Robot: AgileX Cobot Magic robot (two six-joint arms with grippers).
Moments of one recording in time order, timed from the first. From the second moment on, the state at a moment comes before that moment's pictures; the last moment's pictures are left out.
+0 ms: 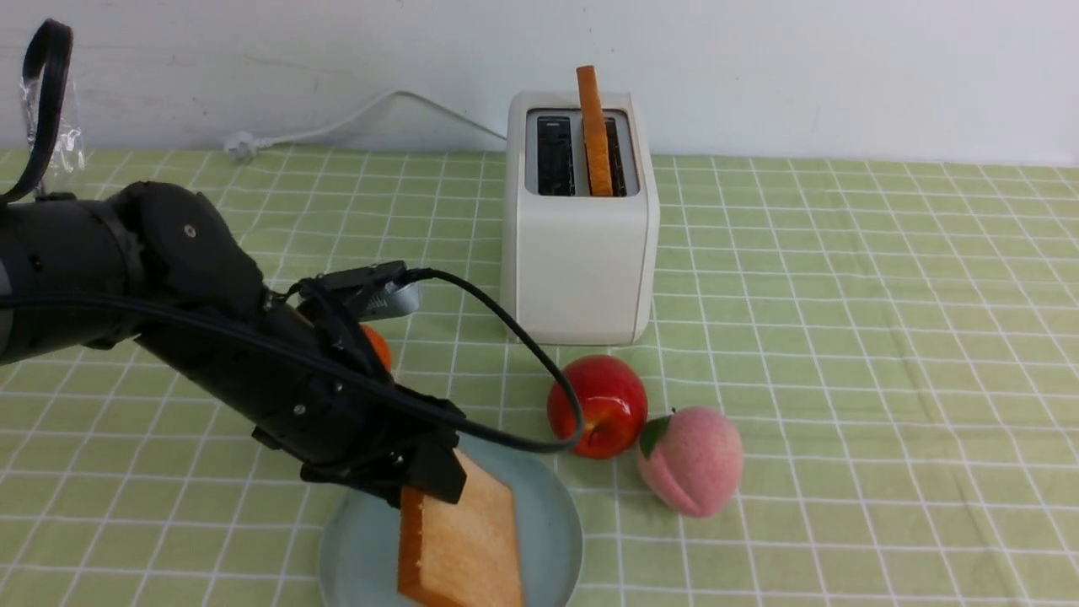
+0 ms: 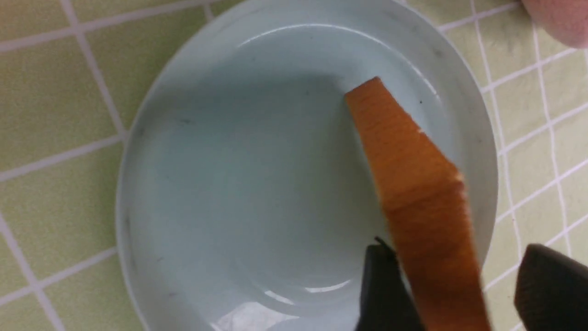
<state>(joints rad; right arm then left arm) 0.15 0.37 -0.71 0.56 0.90 -0.26 -0.30 1.63 -1.05 -0.60 0.81 0.33</state>
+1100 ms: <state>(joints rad) 0.23 1.07 -0.97 0.61 0.88 -0.33 -0.30 0.54 -0.62 -0.34 0.57 0.14</state>
